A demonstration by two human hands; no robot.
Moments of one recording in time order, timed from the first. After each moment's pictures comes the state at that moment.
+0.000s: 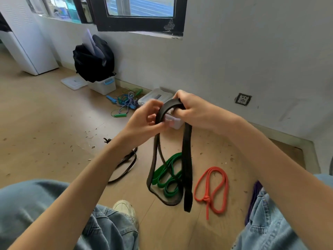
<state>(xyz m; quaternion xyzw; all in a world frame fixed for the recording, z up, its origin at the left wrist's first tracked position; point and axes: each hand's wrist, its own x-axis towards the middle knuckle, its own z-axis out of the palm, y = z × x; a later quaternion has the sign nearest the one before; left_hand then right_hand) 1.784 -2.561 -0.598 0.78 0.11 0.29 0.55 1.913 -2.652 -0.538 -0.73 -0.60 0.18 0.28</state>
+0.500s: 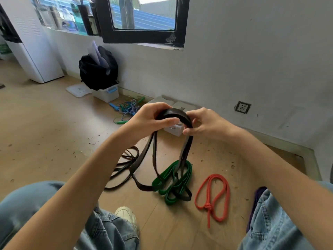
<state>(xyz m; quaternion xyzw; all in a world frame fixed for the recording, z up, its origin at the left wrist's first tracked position) 1.792 -2.548 -0.574 0.83 0.10 0.26 0.48 1.953 -2.664 -0.561 -0.71 -0.63 0.18 0.26</state>
